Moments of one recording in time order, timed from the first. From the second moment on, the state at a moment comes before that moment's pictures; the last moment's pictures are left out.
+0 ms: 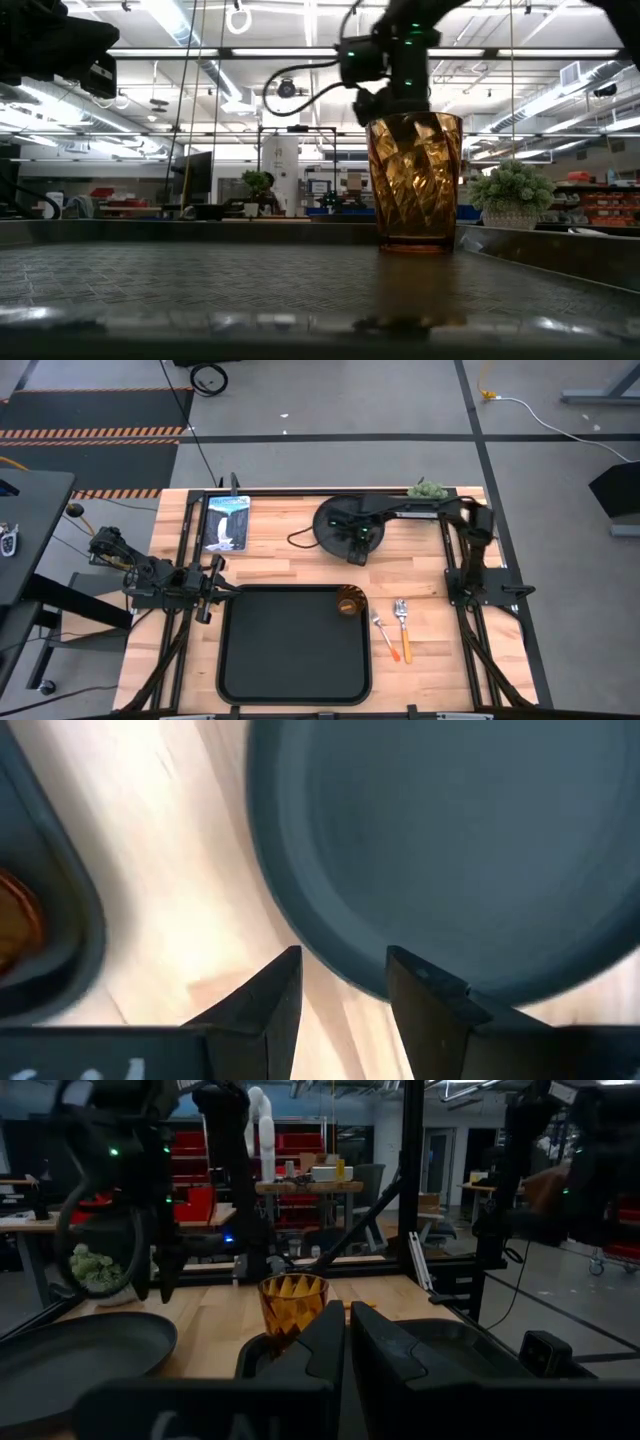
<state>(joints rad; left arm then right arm) -0.54 0.03 0.01 0.16 -0.41 0.04 -0.29 1.85 1.51 -1.15 0.09 0.01</state>
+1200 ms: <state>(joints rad) -0.54 0.03 0.01 0.16 -0.41 0.04 -0.32 1.69 0.92 -0.60 0.28 -0.52</state>
